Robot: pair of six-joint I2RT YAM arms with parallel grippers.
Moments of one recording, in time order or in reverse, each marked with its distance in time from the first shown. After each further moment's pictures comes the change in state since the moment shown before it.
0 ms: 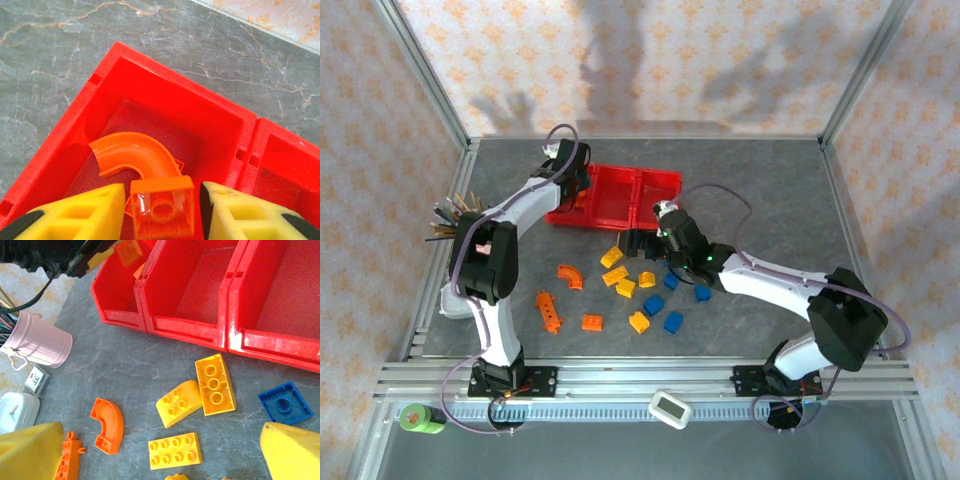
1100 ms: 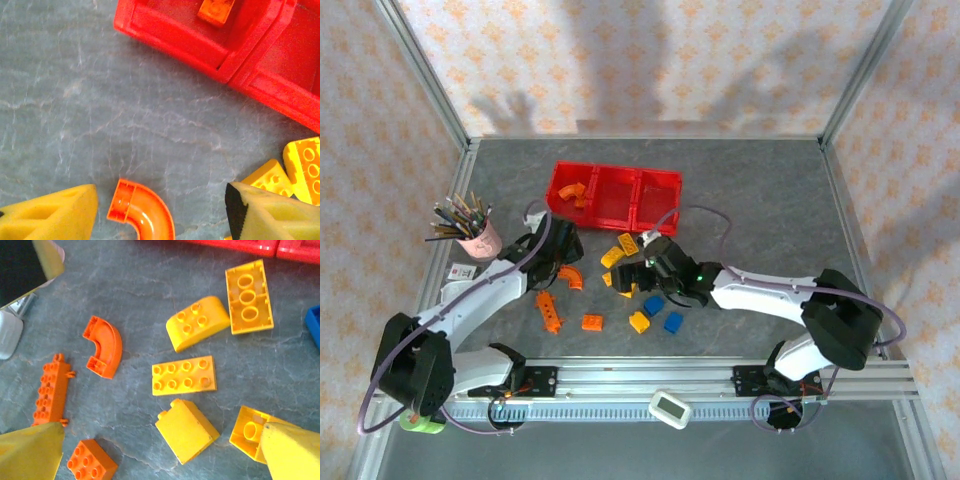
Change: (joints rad) left arm -0.180 -0.728 -0.729 -0.122 -0.005 -0.162; right arm 0.146 0.015 -0.083 -0.047 -0.016 -0.044
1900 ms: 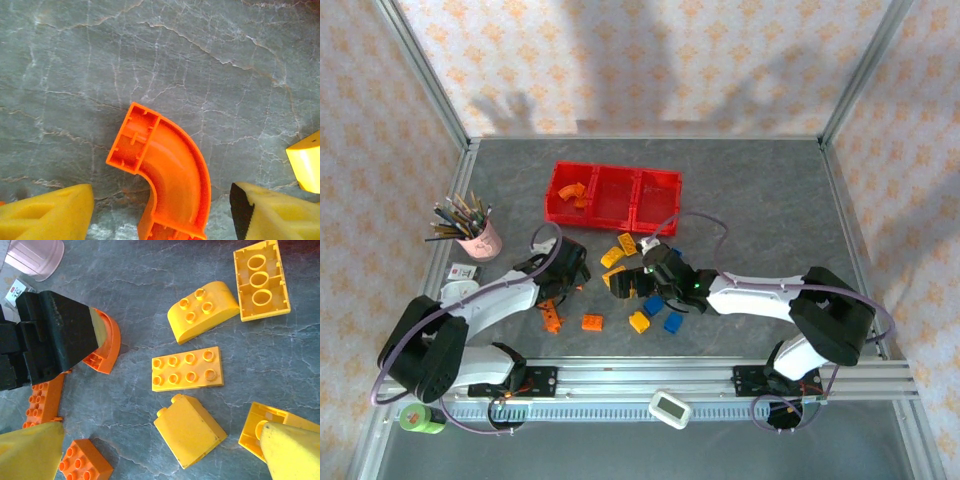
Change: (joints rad) left arm -0.062 0.099 -0.165 0.118 0.058 -0.197; right arm 0.018 0.038 -0.057 0.120 0.009 0.018
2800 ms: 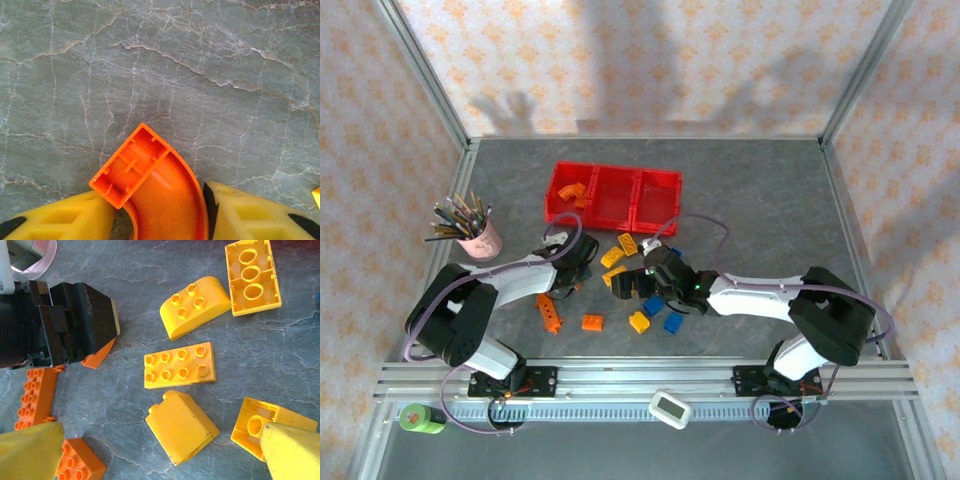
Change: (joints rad) left arm -0.006 0.207 0.105 0.026 -0.067 0.055; right arm 0.000 0.000 -0.014 0.008 0.011 0.003
